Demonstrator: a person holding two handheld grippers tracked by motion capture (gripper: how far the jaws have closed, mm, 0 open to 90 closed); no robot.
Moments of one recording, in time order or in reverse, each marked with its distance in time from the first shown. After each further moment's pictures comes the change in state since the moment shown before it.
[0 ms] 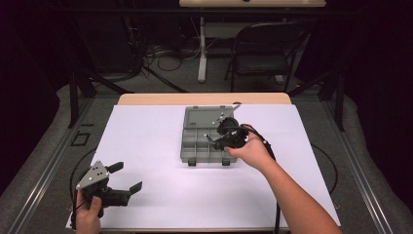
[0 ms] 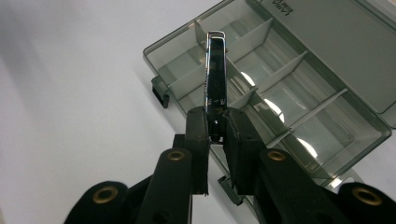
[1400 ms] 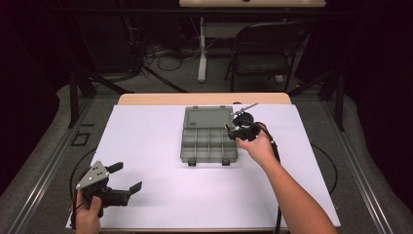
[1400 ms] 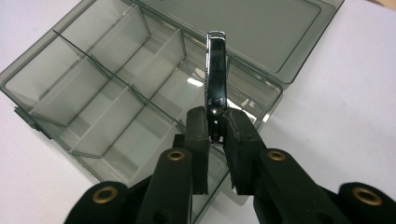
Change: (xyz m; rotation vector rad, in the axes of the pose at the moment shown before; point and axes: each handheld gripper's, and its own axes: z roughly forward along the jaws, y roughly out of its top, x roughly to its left) left arm 0.001 -0.001 0.000 0.004 0.003 -0.004; right arm -0.060 -0.028 0.020 -0.042 -0.191 0.245
